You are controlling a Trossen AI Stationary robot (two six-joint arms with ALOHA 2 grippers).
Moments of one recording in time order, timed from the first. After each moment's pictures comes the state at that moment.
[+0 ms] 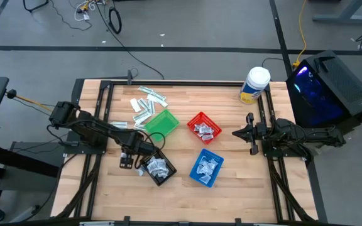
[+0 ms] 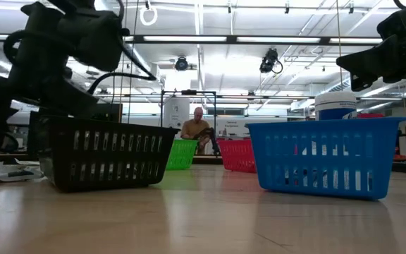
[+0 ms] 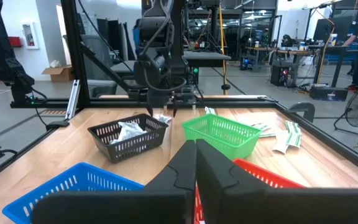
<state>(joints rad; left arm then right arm) -0.23 1.58 0.84 -1.01 0.02 -0.15 0.03 0.01 0.02 0.01 0.00 -0.01</state>
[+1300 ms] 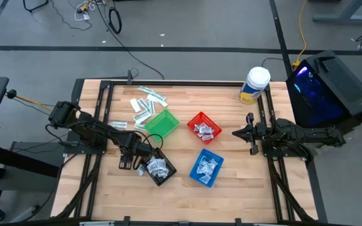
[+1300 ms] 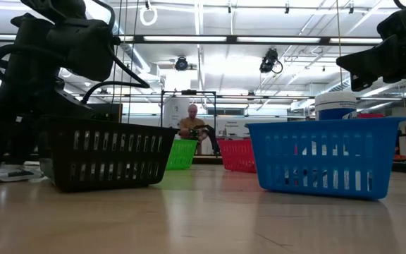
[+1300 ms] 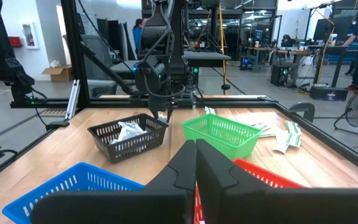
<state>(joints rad) -0.25 1.57 0.75 -0.88 0.01 -0.17 0.03 0.01 0.02 0.01 0.00 -0.01</state>
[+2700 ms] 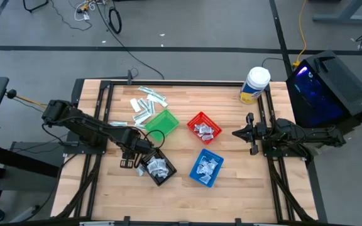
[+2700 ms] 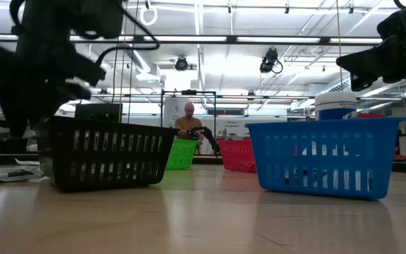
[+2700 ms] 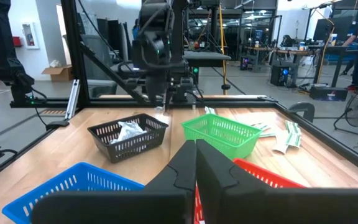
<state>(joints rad) -0.24 1.47 0.87 -1.00 0.00 -0.17 0.03 0.01 0.02 0.01 0.00 -0.01</state>
